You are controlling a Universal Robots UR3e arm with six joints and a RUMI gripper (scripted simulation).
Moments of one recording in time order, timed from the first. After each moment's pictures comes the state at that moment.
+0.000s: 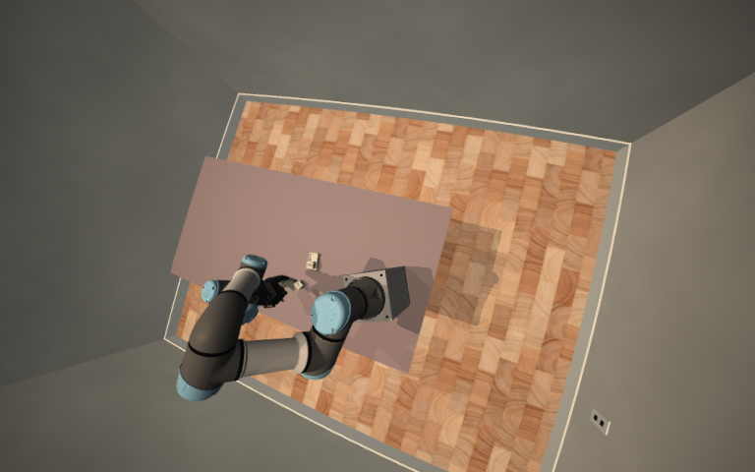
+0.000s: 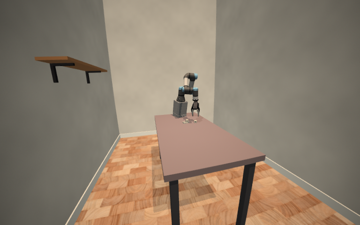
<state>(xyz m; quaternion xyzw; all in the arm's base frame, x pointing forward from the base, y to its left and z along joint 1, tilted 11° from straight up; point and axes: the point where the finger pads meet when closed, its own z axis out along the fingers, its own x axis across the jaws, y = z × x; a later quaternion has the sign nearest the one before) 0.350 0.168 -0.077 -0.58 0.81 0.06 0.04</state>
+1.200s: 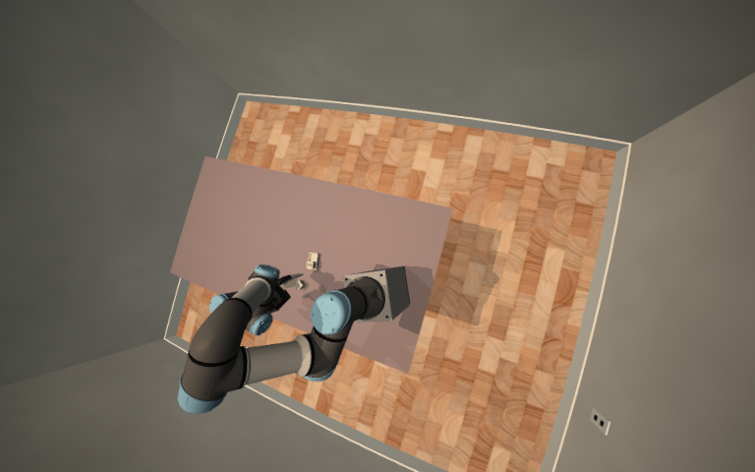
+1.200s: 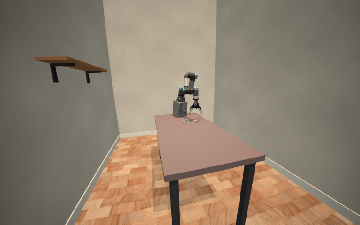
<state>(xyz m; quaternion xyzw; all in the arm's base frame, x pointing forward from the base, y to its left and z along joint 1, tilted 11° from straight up) 0.348 0.169 -0.073 -0.57 0.81 0.00 0.09</state>
